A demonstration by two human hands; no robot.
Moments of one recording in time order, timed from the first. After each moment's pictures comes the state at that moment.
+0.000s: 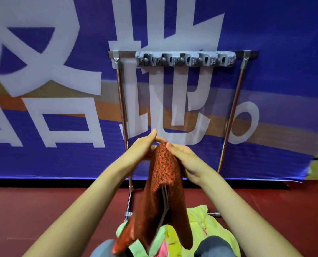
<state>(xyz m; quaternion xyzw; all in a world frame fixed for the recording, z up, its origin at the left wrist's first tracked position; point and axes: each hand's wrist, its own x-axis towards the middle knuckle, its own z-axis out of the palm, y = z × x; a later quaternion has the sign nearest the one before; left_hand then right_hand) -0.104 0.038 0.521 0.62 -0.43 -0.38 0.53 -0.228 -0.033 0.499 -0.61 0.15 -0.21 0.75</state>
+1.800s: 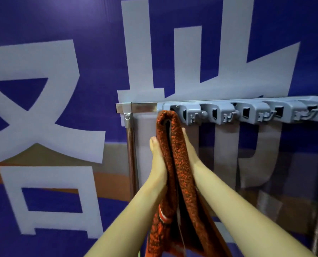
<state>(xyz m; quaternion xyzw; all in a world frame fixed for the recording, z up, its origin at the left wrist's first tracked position) 0.098 -0.235 0.577 0.45 -0.30 -0.34 0.77 0.078 -0.306 0.590 -0.56 0.18 -0.42 0.70</state>
